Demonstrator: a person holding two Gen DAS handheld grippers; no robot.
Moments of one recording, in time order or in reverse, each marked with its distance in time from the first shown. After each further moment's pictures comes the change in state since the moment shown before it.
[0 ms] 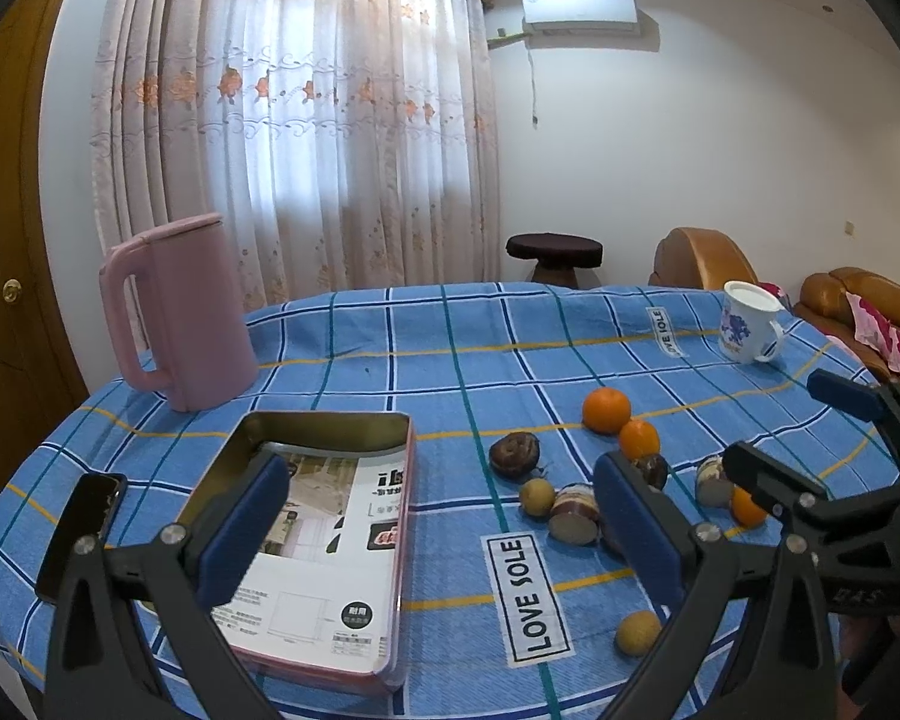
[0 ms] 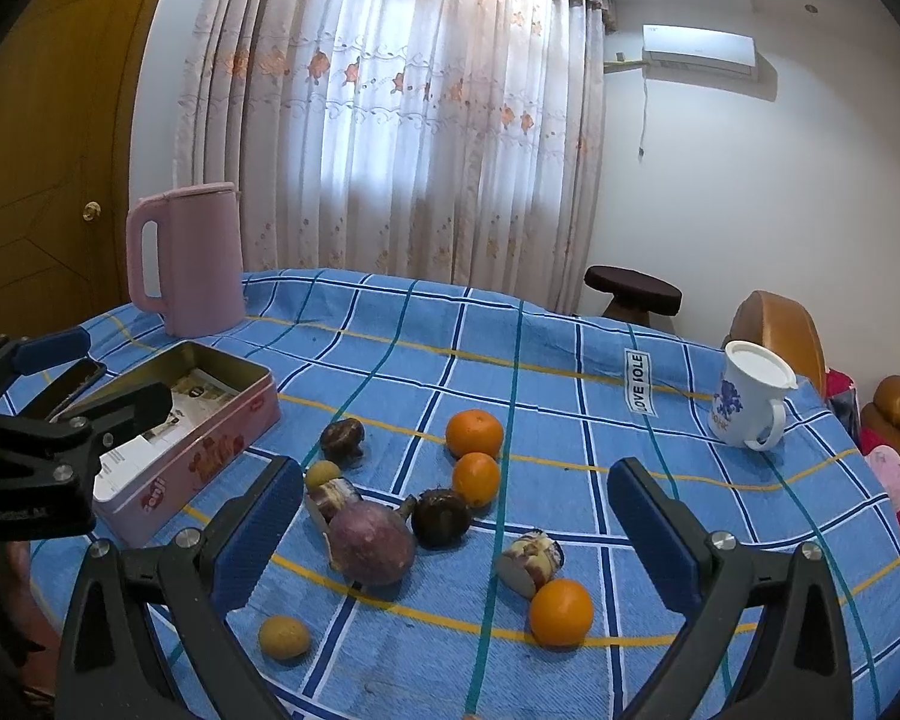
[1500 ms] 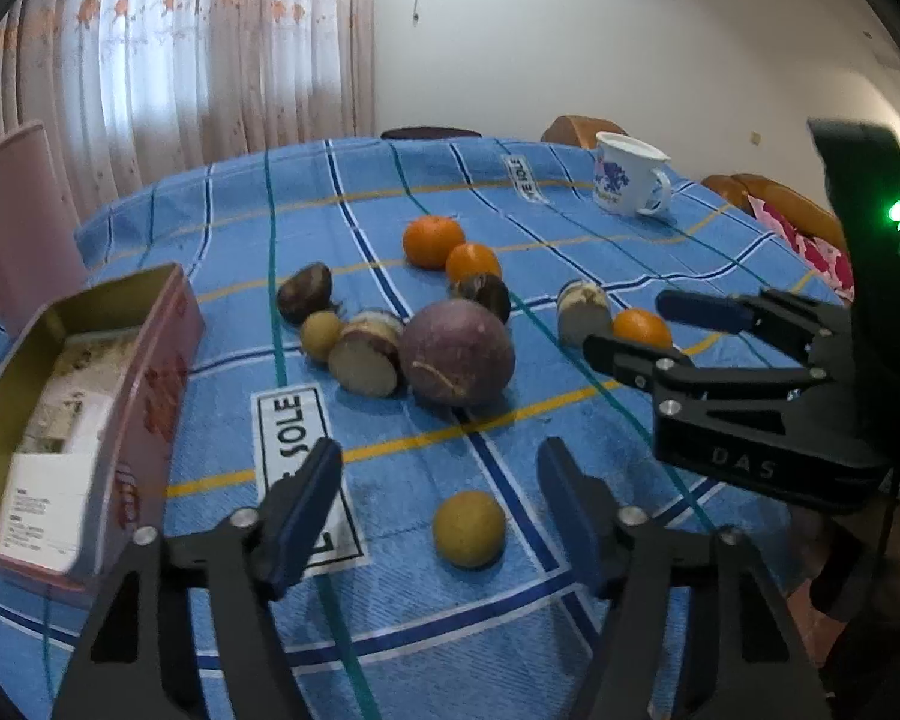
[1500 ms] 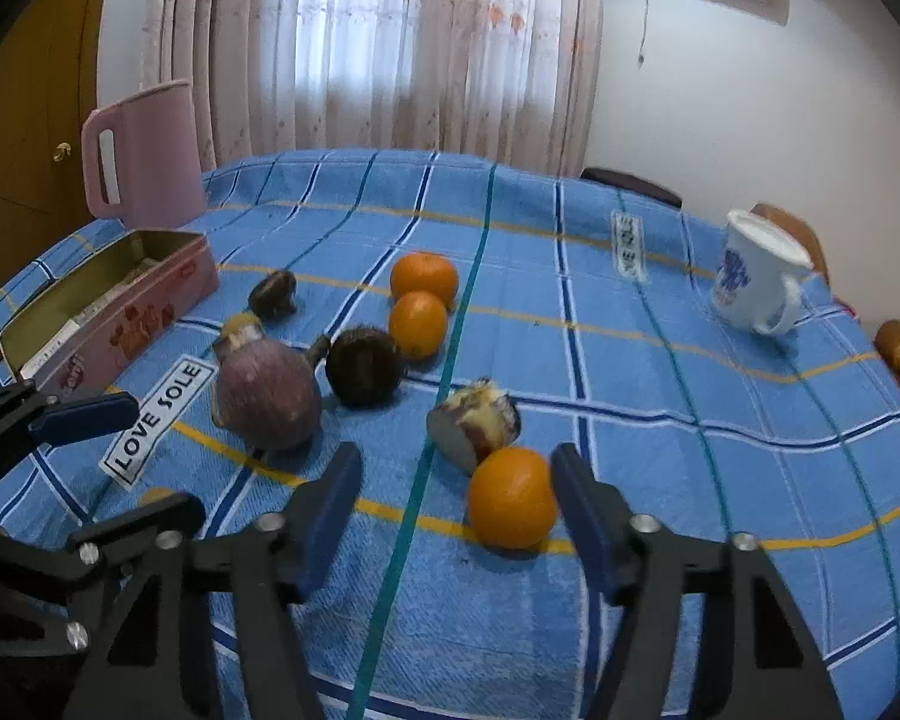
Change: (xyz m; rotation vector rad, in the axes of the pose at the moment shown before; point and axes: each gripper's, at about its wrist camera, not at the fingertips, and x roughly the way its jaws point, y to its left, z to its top) left arm 0.044 -0.079 -0.062 0.091 0.277 -0.291; right arm 0.044 -0.038 -0.055 0.030 0.257 0.005
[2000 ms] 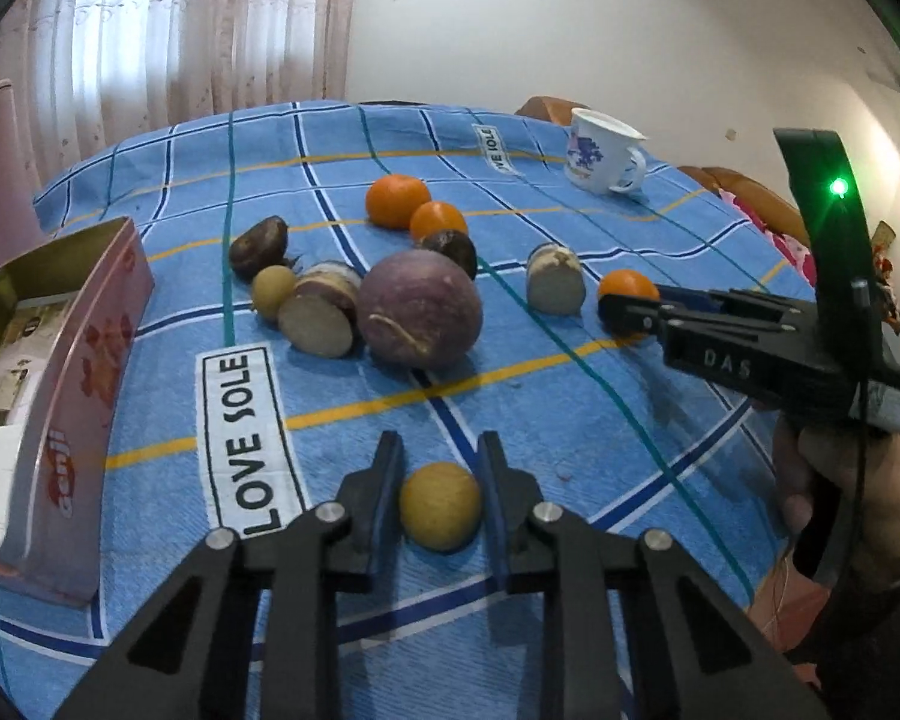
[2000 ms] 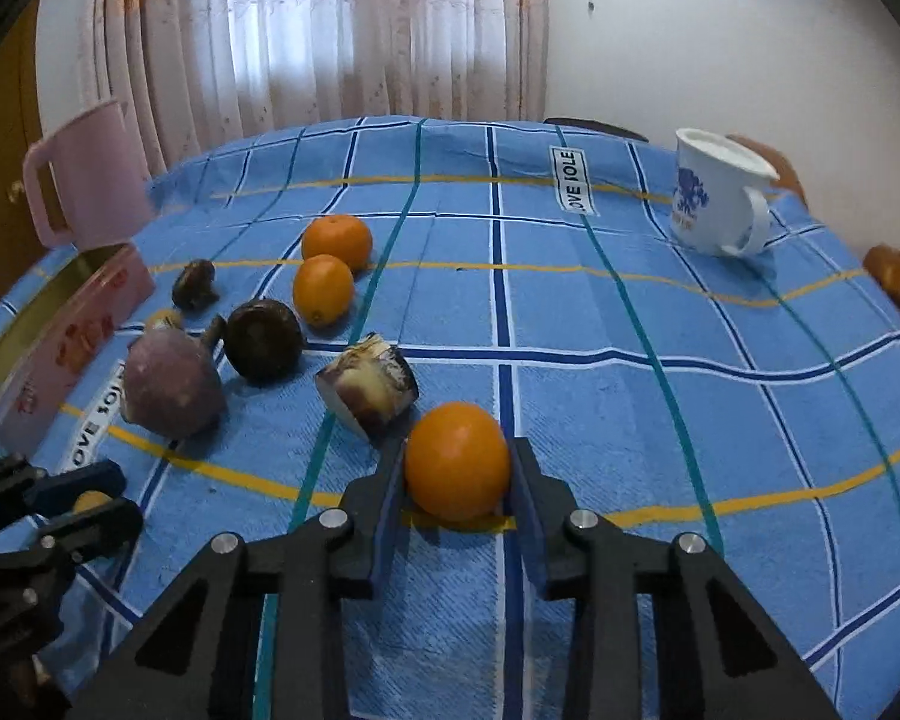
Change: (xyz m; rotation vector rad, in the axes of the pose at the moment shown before) left arm 0.010 -0.002 -0.010 -0.016 0.058 -0.108; right arm 0.015 -0.047 -0.010 0.139 0.074 -0.009
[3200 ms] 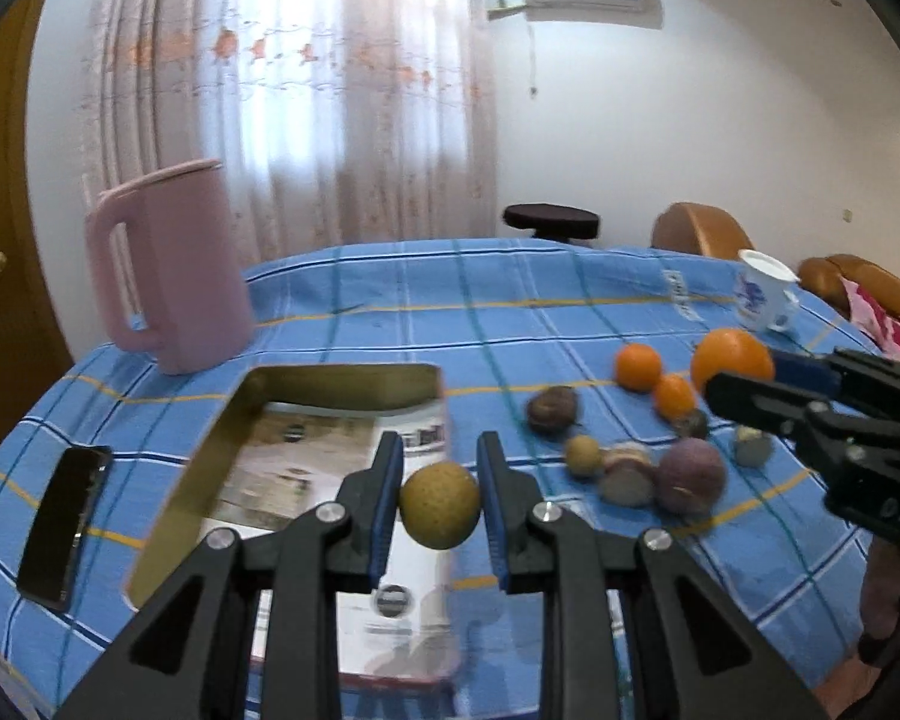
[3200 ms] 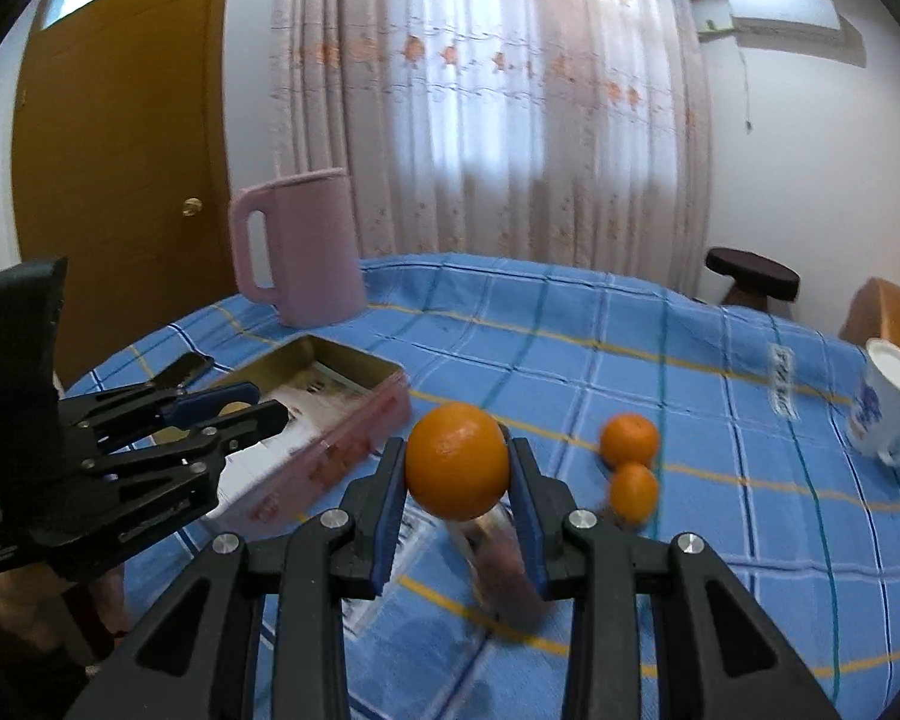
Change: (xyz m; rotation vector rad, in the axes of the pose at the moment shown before) left arm -0.080 0.101 0.033 -0.089 -0.260 0.372; right arm -0.050 0.130 0.052 -0.230 -0.263 0.346
